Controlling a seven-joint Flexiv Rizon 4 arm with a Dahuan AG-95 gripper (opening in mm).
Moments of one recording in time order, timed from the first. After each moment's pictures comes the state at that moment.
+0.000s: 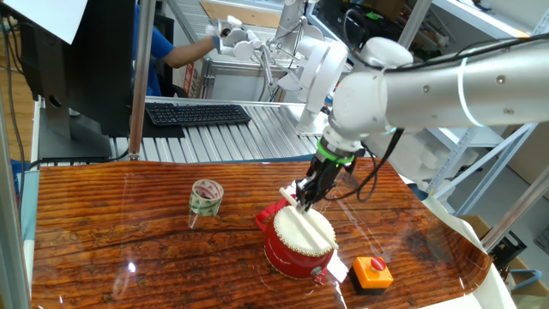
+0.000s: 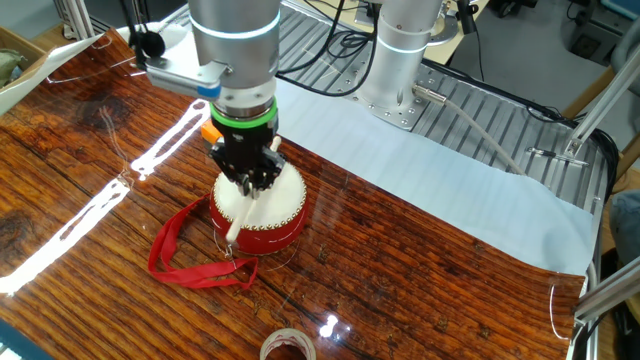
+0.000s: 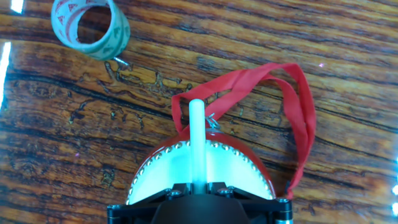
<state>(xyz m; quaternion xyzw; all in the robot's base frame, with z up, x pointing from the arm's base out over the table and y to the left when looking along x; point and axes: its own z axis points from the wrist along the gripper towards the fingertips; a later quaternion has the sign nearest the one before) 0.552 -0.043 0.151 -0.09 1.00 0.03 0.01</state>
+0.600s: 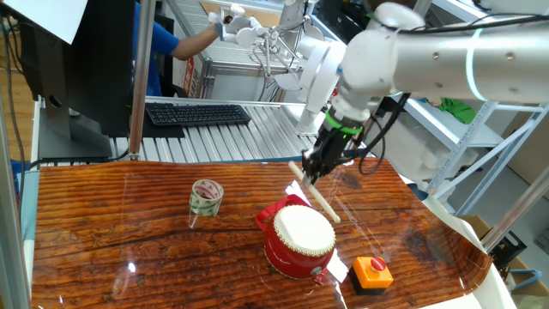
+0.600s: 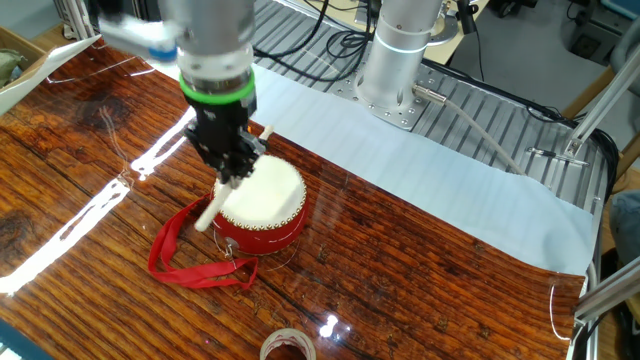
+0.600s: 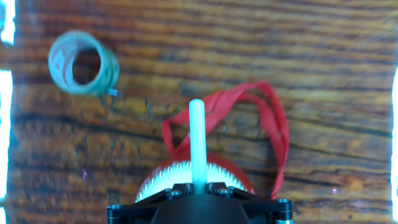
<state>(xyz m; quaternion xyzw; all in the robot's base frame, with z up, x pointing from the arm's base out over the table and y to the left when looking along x) 0.589 -0.056 0.203 -0.03 1.00 0.03 0.04</state>
